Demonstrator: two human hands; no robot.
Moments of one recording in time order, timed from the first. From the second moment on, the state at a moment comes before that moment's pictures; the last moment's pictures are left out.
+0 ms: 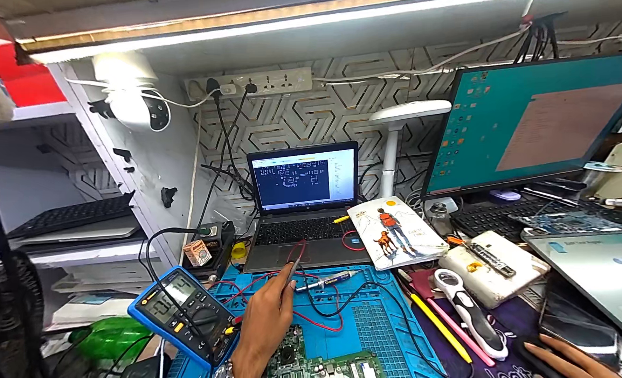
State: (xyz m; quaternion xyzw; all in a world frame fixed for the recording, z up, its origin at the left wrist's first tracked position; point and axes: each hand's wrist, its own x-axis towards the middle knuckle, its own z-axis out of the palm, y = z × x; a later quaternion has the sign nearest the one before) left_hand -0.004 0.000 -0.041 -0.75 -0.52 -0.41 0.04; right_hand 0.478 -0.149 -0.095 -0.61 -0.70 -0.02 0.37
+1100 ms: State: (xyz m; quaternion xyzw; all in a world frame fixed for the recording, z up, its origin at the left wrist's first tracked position) left_hand -0.007 0.000 -0.038 -0.75 -0.52 -0.41 0.05; right_hand 0.479 -0.151 -0.098 -0.62 -0.68 -0.04 0.39
